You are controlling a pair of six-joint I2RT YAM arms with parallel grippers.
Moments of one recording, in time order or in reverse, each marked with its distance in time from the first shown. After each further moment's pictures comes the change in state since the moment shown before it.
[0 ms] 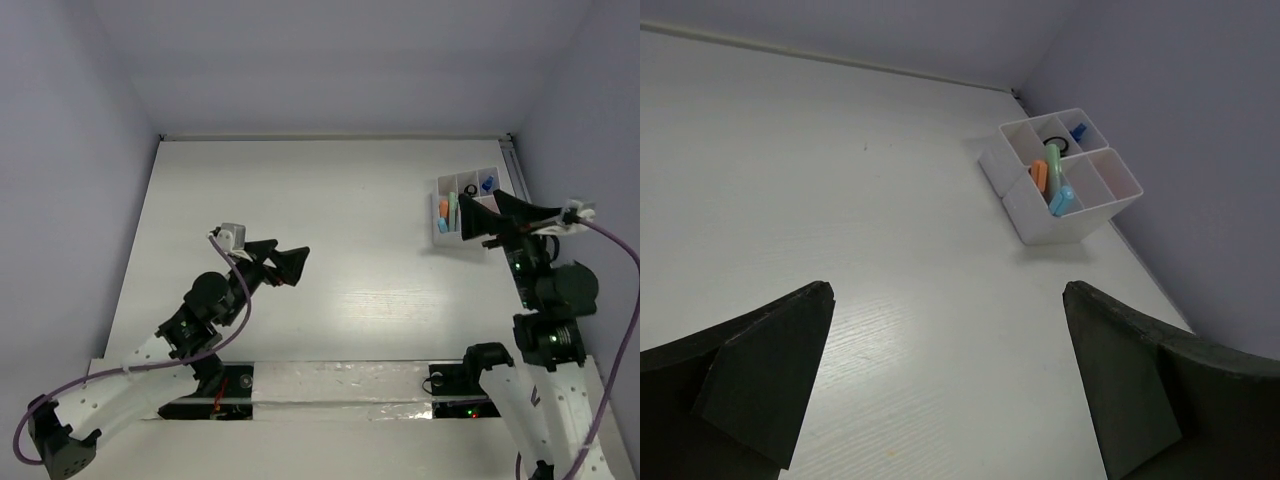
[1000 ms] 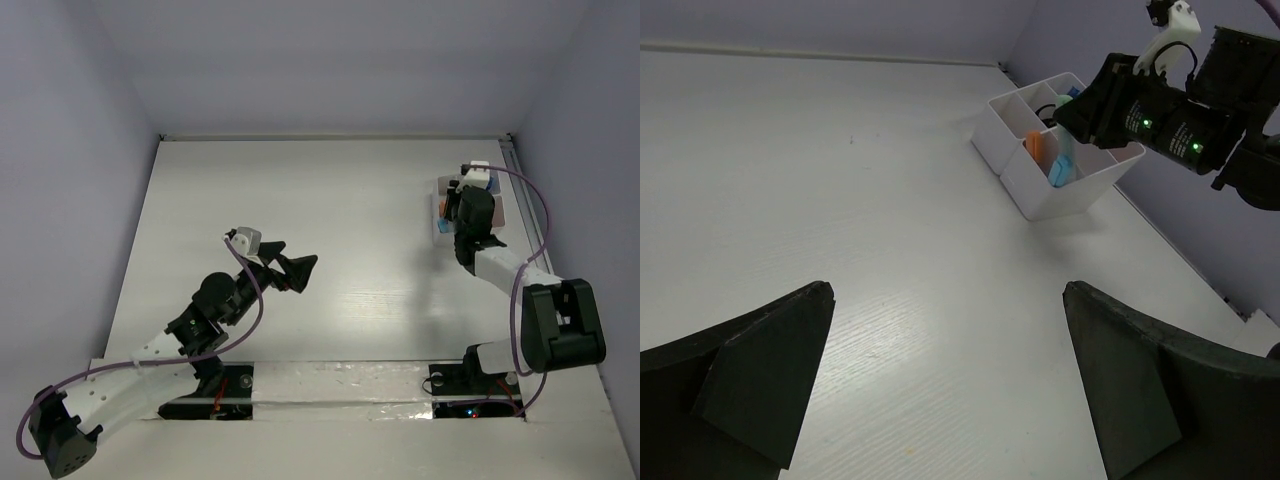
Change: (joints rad) left arm 0.000 0.040 -0.026 0.071 0.084 0.086; right arm 0.000 0.922 -0.033 0.381 0.393 -0.412
